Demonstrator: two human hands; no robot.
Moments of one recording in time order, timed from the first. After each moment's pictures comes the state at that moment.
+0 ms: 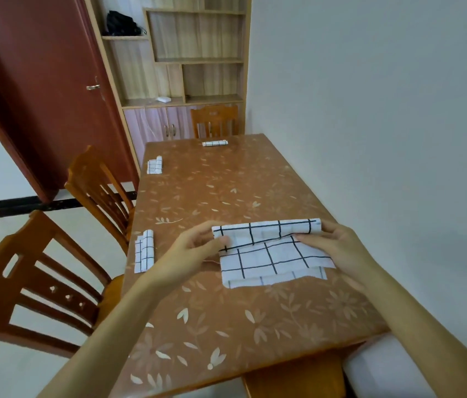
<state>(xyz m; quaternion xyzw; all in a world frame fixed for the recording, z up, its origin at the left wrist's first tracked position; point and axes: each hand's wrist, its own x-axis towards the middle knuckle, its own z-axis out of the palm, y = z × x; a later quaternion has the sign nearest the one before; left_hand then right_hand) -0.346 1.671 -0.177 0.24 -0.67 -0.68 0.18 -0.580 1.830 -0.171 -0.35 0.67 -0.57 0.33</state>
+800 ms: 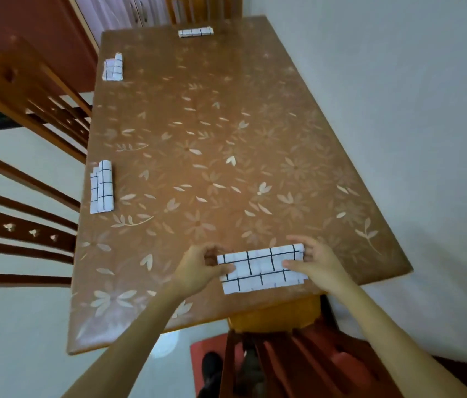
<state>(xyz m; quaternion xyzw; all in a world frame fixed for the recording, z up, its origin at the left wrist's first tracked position) -0.447 1.689 -0.390 0.43 -0.69 -0.59 0.05 -0.675 1.846 -0.383 -0.27 0.76 -0.38 0.45</state>
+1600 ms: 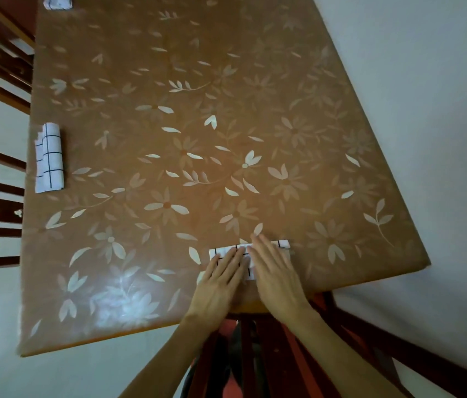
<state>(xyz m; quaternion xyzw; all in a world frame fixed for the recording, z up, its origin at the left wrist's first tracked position) -0.502 1.767 -0.559 0.24 -0.96 -0.13 -0.04 -0.658 1.852 -0.542 -0.62 0.77 -0.09 0.11</state>
